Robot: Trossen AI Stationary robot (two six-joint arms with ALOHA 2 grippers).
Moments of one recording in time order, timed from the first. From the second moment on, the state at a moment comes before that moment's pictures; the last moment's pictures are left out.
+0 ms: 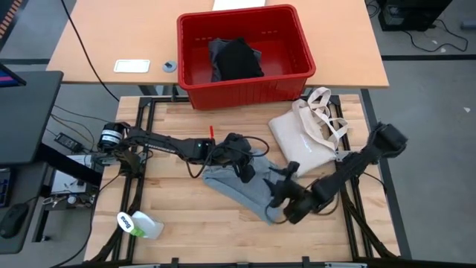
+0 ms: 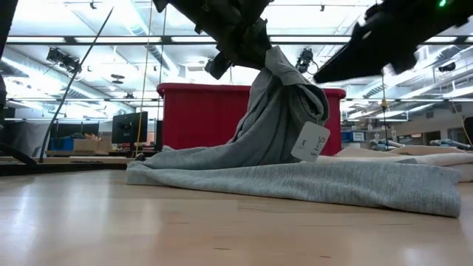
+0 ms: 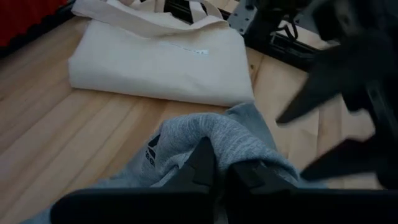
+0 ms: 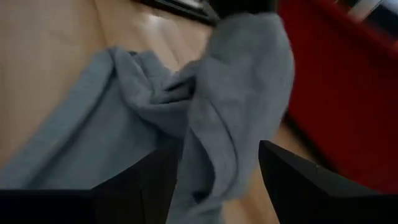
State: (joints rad) left arm -0.08 1.72 1.27 -0.11 -0.30 -0.43; right arm 0.60 1.58 0.86 -0.26 1.12 0.39
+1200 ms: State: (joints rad) left arm -0.08 1.72 1.27 -0.10 -0.30 -0.47; right arm 0.45 1.80 0.86 -0.22 1.25 0.52
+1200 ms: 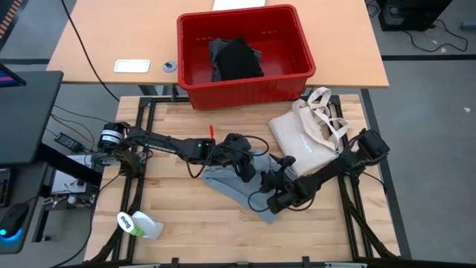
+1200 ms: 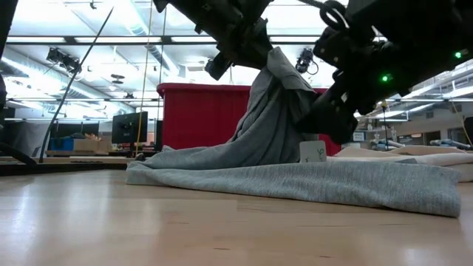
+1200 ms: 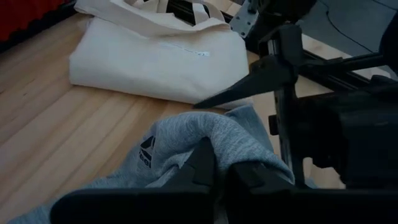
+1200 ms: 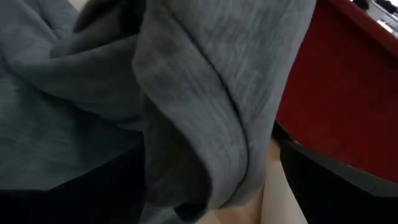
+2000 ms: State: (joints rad) left arm -0.10 1.72 1.27 -0.14 -0.12 -0.40; right arm 0.42 1.66 0.82 -0.47 1.01 0.18
